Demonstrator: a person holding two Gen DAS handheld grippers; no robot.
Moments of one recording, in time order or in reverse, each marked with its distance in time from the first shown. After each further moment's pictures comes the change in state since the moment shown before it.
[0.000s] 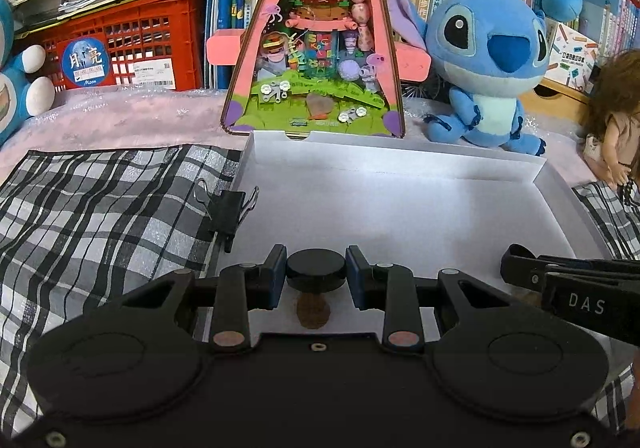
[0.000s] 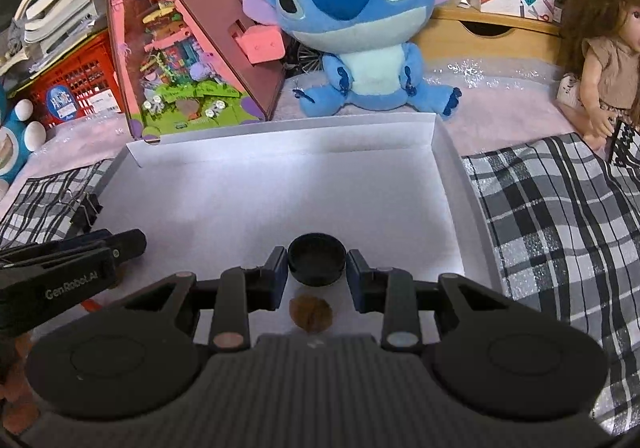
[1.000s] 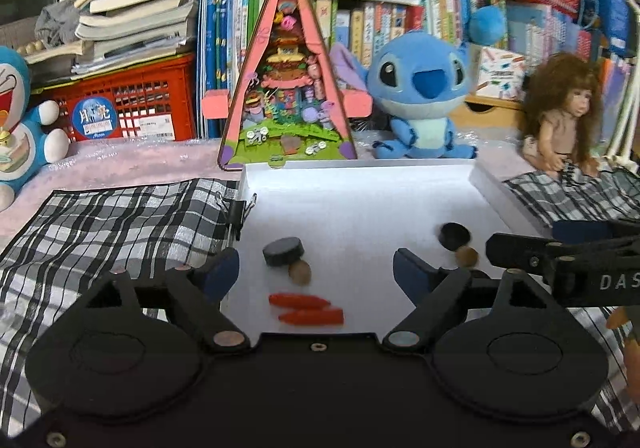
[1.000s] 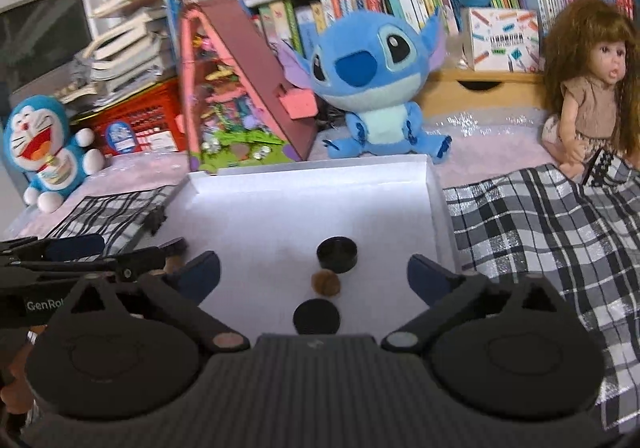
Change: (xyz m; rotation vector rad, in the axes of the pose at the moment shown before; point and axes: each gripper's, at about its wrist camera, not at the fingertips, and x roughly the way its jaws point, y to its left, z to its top) left arm -0.103 -0.001 -0.044 0.110 -0.166 -0.077; right arm -0.083 -0.012 -0.039 -0.048 -0.207 0.116
